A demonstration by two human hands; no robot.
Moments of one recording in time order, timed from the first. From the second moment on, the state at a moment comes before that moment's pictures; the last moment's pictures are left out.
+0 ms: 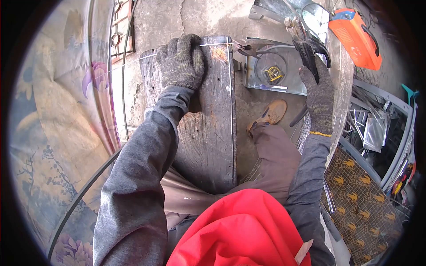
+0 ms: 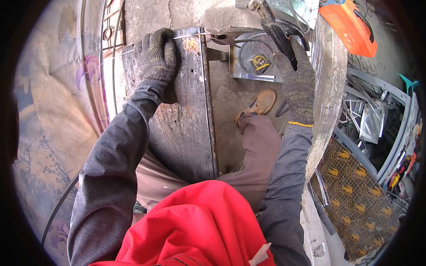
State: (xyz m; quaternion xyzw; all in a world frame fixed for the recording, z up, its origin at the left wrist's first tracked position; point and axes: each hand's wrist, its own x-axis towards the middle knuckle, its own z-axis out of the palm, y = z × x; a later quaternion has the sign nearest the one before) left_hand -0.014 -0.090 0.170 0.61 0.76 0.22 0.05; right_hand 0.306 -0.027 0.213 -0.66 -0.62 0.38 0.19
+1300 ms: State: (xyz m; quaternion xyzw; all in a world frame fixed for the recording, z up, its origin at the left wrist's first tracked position) left_hand -0.017 -0.093 0.163 0.63 0.74 0.23 0.03; right_hand 0.327 -0.028 0.214 -0.70 -0.60 0.36 0.14
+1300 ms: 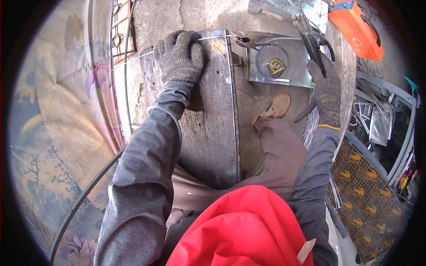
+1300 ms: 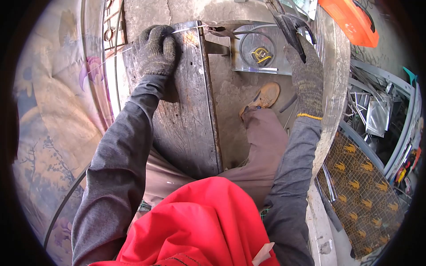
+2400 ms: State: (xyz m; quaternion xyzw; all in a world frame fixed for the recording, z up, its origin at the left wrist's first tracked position) left_hand -0.011 -0.092 0.172 0.64 0.73 0.22 -0.02; right_hand 0.439 -0.063 0.153 -0.78 -0.60 0.17 -0.02
